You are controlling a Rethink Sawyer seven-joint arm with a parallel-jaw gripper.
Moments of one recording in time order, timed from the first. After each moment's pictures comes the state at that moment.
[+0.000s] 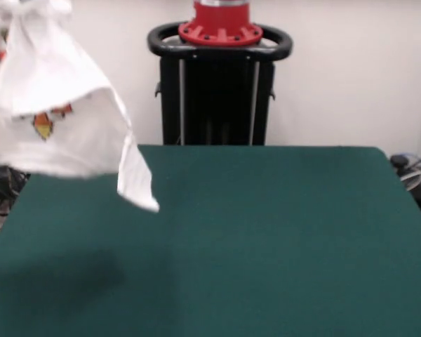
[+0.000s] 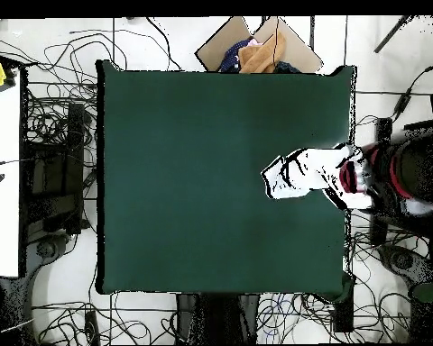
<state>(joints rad) -0.83 -1.04 0.42 1.43 -0.20 1.29 1.16</state>
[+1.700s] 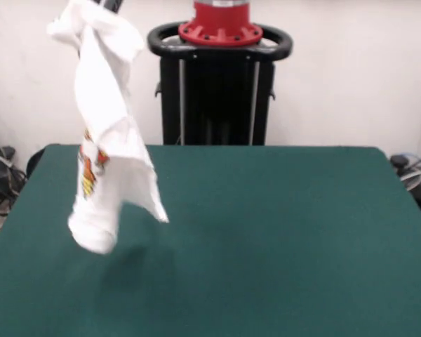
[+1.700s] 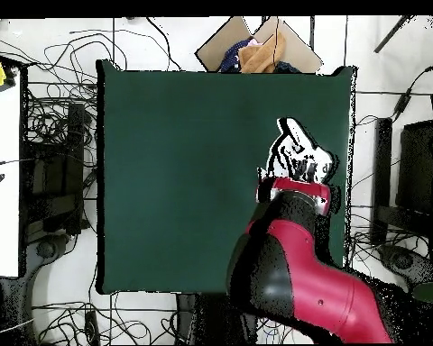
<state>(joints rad) -0.37 -1.16 -0.11 1.99 -0.21 -0.09 1.49</state>
